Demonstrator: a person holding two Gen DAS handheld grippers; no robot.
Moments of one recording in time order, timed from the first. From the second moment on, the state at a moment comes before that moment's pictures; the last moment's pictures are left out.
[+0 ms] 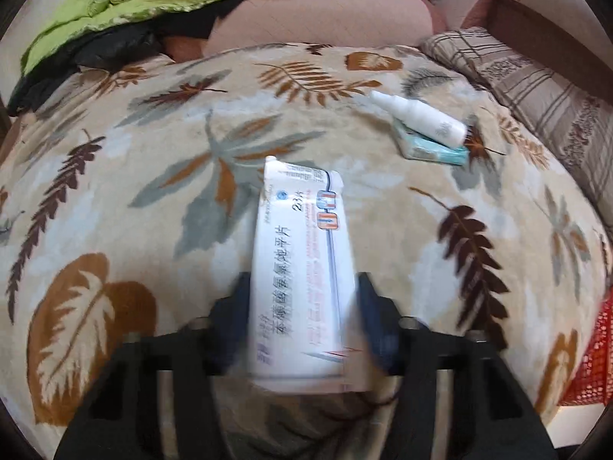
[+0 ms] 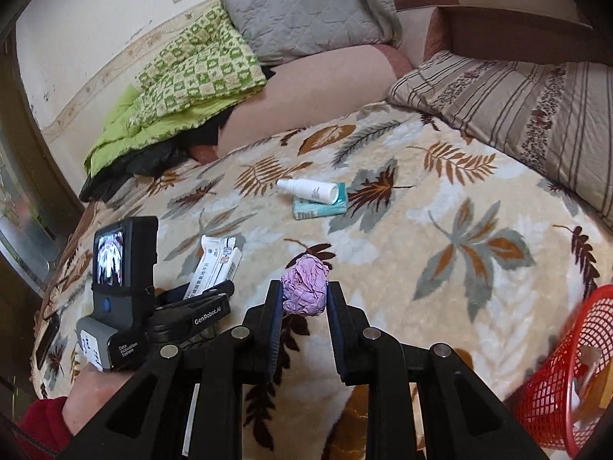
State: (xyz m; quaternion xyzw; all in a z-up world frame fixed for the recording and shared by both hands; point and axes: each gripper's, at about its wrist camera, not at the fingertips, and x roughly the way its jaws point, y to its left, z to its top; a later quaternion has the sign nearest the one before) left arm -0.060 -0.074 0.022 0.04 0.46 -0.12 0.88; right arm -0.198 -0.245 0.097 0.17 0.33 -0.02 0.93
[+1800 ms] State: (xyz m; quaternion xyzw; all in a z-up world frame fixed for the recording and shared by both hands) left arm -0.181 -0.066 0.085 0.06 0.27 -0.20 0.94; right arm -0.236 -0.248 0.085 0.11 0.31 -0.07 0.94
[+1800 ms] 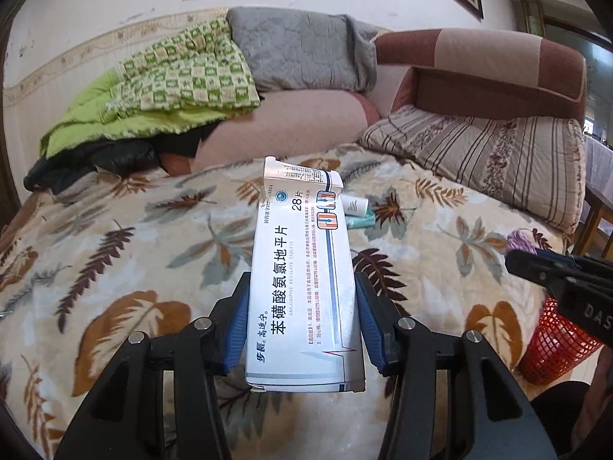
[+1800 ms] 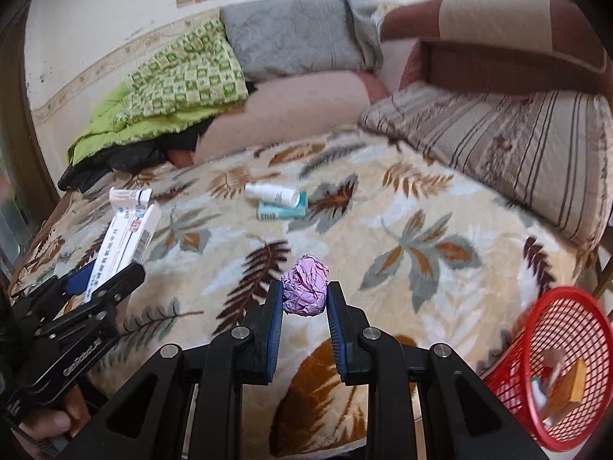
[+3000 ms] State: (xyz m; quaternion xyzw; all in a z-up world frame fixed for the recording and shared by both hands) left arm -0.157 -0.062 0.066 0.05 0.30 -0.20 0.93; right arm -0.209 -0.252 0.066 0.15 0.35 -0.07 0.92
